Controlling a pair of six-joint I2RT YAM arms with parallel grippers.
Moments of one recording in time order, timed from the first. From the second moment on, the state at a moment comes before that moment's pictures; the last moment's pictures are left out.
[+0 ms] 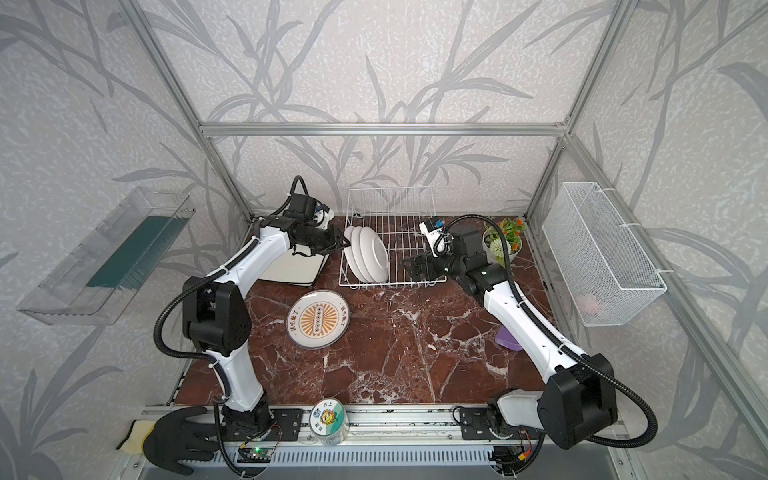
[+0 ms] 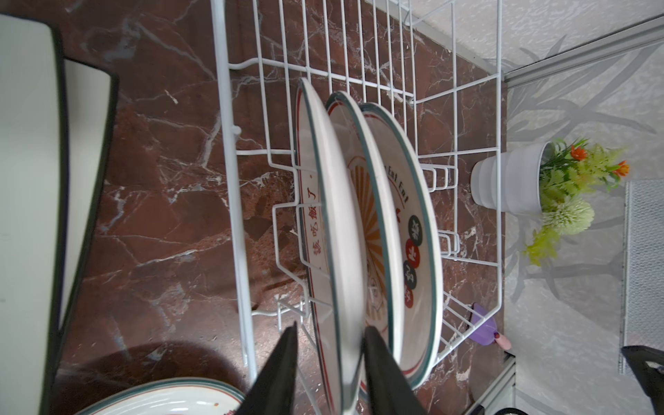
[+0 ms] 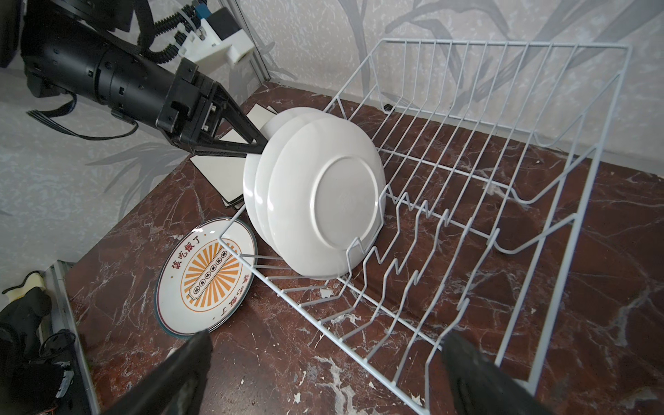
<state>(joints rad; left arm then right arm) -0.22 1.90 1.68 -0.74 0.48 -0.45 0.37 1.33 1.10 -0.32 -0.41 0.08</state>
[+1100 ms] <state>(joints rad) -0.24 1.87 1.68 -0.66 0.58 -0.56 0.37 1.29 1.10 -0.34 -0.37 0.07</state>
